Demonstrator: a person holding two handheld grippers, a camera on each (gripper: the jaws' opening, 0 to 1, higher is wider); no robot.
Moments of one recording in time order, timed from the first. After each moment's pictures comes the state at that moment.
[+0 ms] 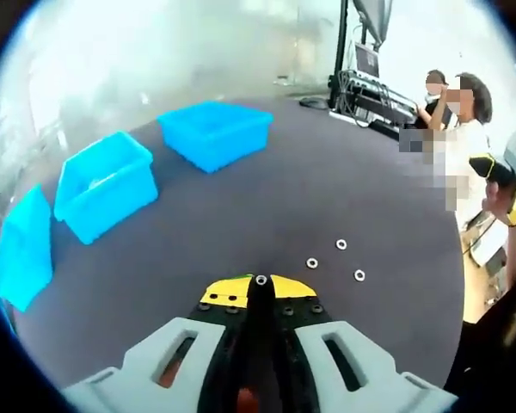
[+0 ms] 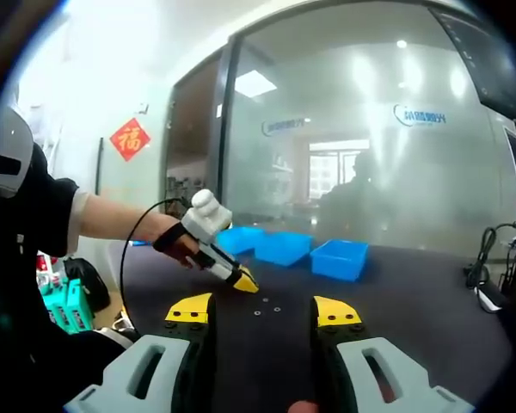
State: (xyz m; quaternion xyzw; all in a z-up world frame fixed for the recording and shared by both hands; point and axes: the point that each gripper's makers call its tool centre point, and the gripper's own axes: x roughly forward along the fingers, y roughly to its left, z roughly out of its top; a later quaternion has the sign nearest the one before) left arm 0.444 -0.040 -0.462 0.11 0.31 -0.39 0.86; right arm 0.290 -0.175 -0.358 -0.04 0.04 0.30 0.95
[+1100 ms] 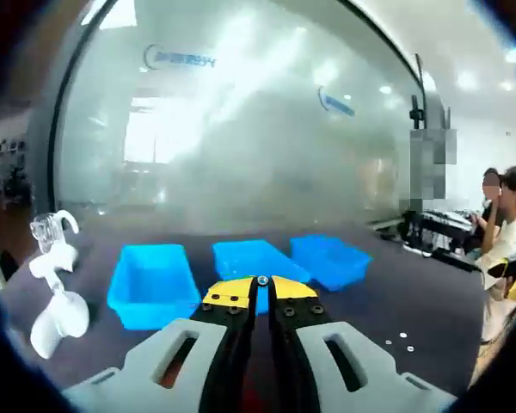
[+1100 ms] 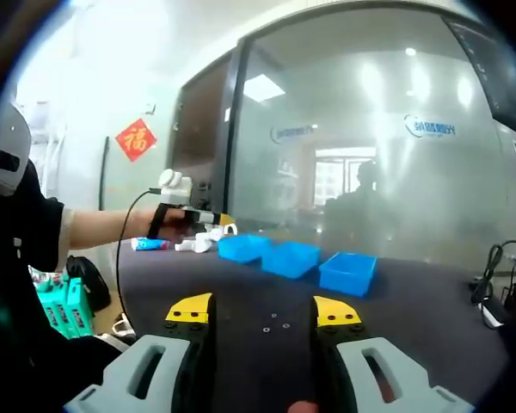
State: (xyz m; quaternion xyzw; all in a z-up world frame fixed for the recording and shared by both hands) left arm 0.513 0.139 -0.316 -0.02 0.05 -0.16 0.99; right arm 0.292 -0.154 -0.339 -0.05 0.02 0.31 0.95
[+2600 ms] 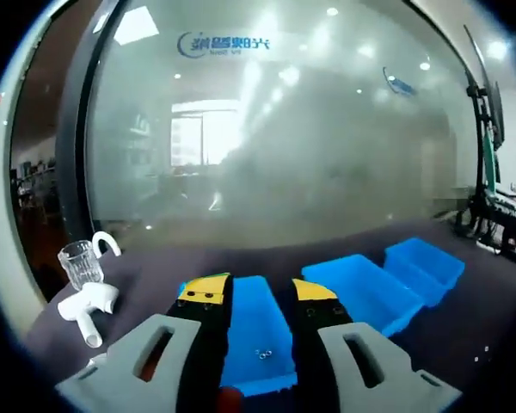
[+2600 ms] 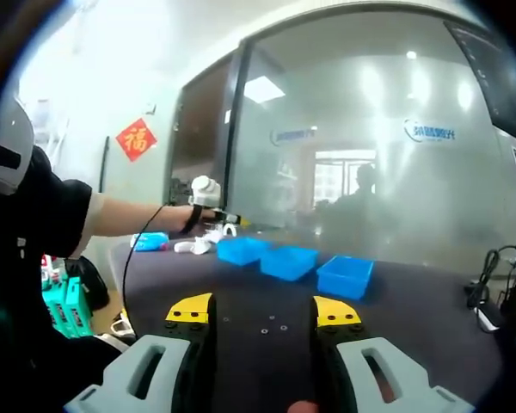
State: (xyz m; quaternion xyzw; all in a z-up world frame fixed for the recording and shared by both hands) left arm 0.598 0.174 -0.315 0.00 0.06 -0.09 0.99; right arm 0.288 -0.158 -0.333 -0.05 0.02 0.31 0.95
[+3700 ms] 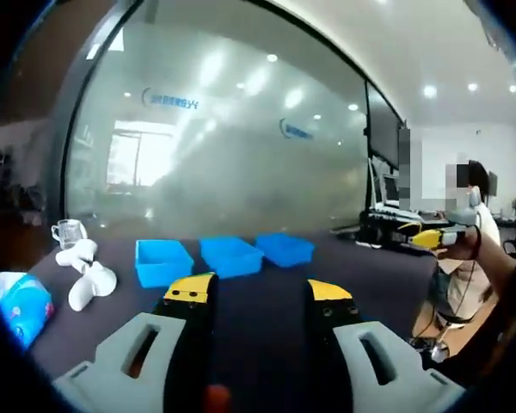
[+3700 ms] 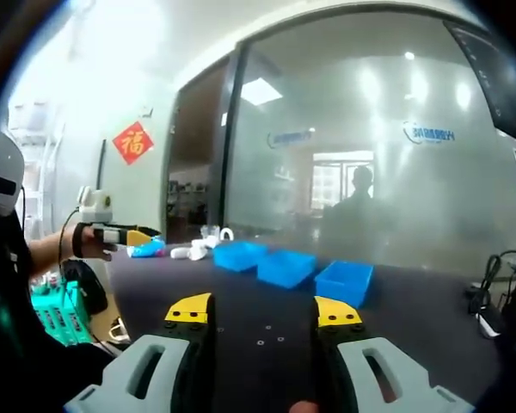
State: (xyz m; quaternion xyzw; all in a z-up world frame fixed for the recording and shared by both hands) left arm 0.326 0.155 -0.326 -0.03 0.00 -0.26 0.96; right arm 0.305 -0.154 -0.322 -0.05 0.01 0.30 0.95
